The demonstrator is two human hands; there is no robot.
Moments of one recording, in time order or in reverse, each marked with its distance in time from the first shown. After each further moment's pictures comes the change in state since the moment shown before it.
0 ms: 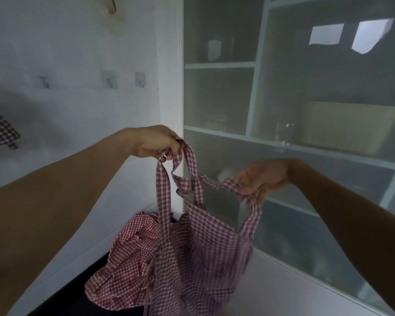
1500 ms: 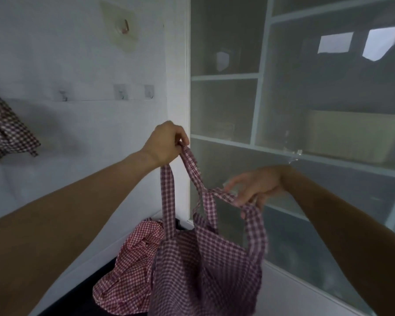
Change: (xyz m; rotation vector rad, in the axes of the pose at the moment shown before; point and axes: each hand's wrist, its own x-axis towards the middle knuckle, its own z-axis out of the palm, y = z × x) left_hand -0.004 -0.001 0.019 0.465 0.693 0.456; right_hand -0.007 -0.026 0.018 -0.046 0.047 0.097
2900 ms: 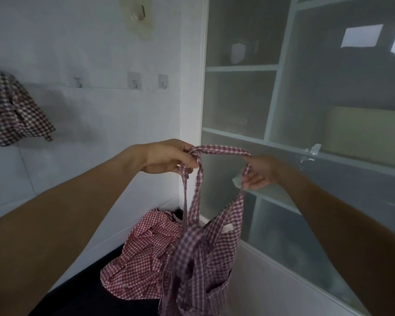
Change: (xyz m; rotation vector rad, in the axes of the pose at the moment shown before) left_hand -0.031 -0.010 -0.013 -0.760 -0.753 -0.365; right_hand 0.053 -0.002 -0.009 0.335 0.593 0.090
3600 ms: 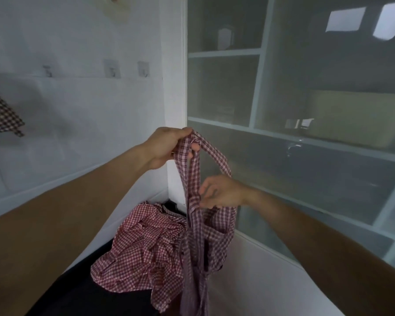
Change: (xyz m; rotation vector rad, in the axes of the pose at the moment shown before) left_hand 0.041 -0.003 0.034 -0.308 0.428 0.062; right_hand -0.012 0.054 0.061 -0.366 -0.323 -0.404
